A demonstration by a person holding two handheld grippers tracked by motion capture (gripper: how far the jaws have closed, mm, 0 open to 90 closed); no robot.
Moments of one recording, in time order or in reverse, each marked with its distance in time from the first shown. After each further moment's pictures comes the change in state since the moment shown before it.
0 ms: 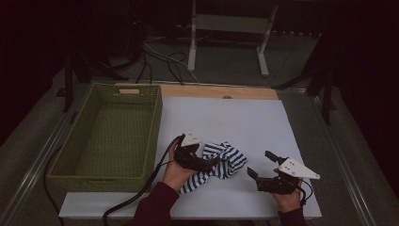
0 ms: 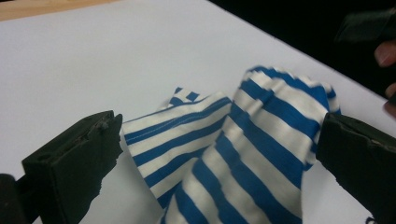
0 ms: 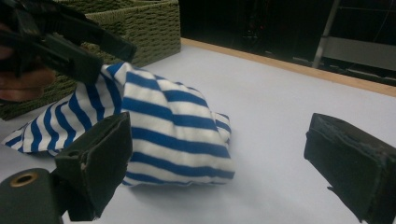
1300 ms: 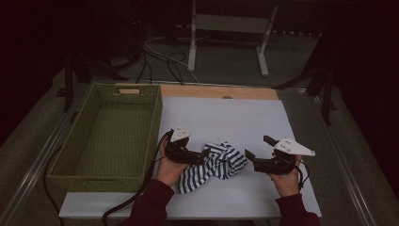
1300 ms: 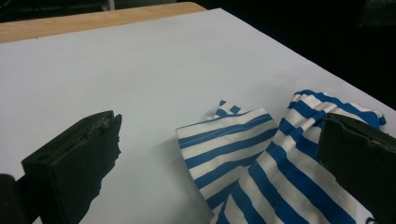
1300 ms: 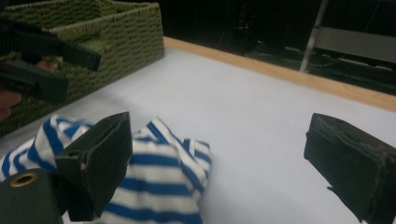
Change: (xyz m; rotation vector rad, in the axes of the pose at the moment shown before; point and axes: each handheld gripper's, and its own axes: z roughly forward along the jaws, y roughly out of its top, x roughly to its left) left arm 0.020 0.000 -0.014 -0.050 0.109 -0.037; right arm -0.019 0.042 0.028 0.055 -0.033 0.017
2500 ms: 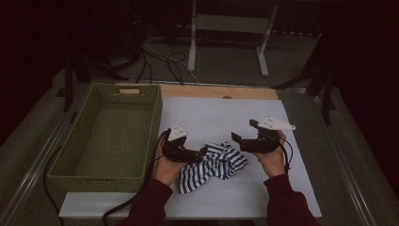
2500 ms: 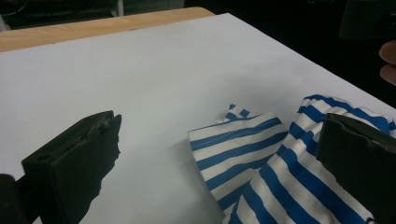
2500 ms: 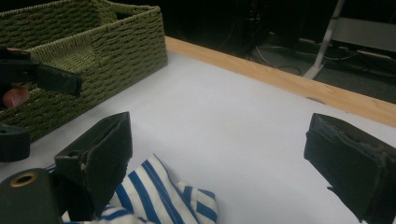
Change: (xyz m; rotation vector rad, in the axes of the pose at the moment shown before) left arm 0.005 0.001 -0.005 -0.012 0.024 -0.002; right arm -0.006 0.039 0.060 0.058 0.042 0.006
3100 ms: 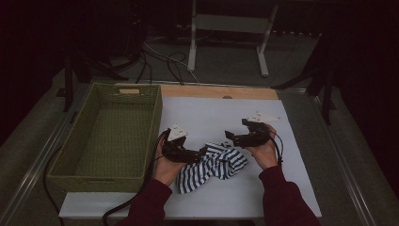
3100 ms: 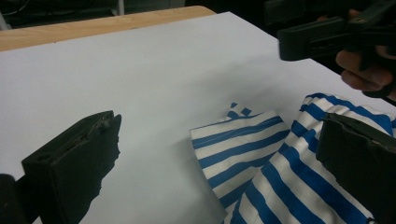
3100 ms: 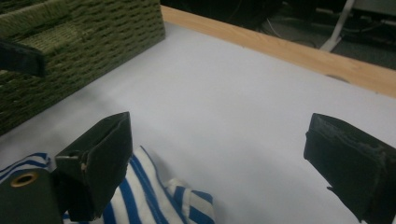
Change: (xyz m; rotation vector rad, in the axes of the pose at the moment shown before) left arm 0.000 -0.001 0.000 0.007 0.002 0.003; right arm -0.015 -0.007 0.040 0.109 0.032 0.024
